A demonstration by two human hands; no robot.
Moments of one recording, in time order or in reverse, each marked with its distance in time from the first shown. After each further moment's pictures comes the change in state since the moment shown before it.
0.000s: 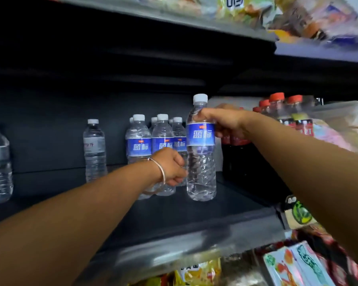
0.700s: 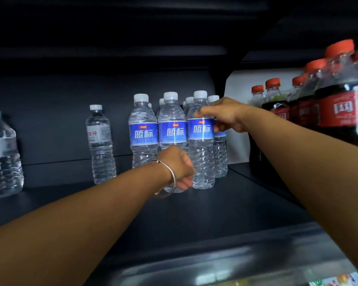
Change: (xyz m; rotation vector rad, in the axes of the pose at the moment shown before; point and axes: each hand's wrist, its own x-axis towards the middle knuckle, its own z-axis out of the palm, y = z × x) left_hand 0.055 -0.043 0.020 0.001 0.090 -0.124; right_hand 0.100 0.055 0.038 -0.012 -0.043 -0.029
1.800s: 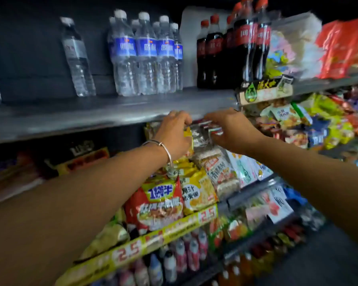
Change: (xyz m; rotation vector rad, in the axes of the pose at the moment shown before) left_hand -0.239 -0.049 0.050 0.295 -0.005 0.489; right_hand -0.352 0.035 0.077 -0.877 0.152 -0.122
